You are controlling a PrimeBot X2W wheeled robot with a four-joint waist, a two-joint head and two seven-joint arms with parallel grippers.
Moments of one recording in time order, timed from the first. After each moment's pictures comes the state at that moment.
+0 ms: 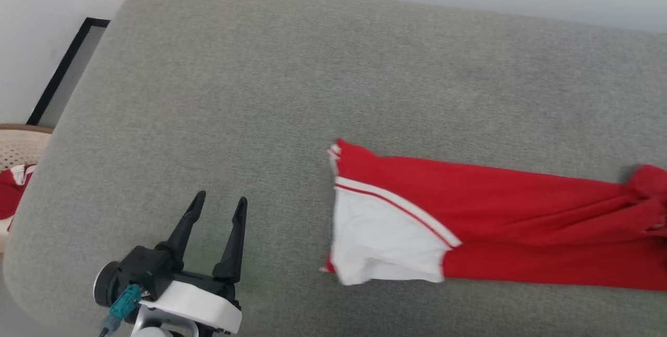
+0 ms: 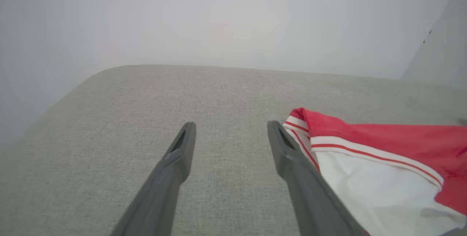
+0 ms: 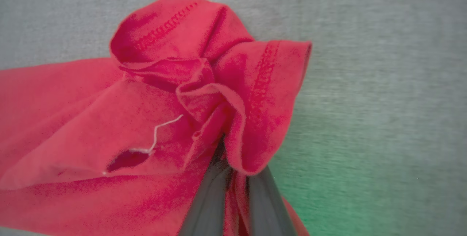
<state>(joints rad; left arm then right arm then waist) -0.05 0.17 -0.18 0.14 -0.26 -0.13 -0.26 -0.22 -0.65 -0.03 0.48 0.84 0.13 0.58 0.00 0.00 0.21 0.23</state>
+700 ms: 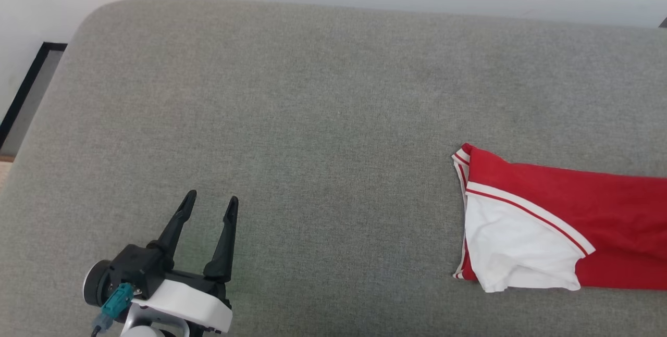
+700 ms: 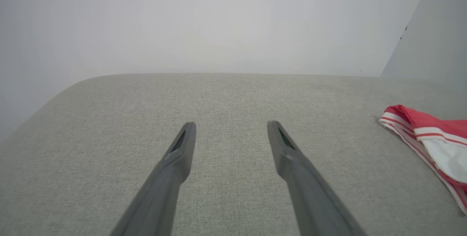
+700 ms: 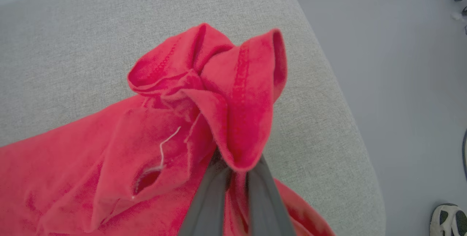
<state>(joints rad) -0.06 0.20 -0.17 0.14 -0.27 -0.13 -0.26 -0.19 -0.84 -0.29 0.59 0.81 0.13 0.54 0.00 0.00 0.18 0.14</state>
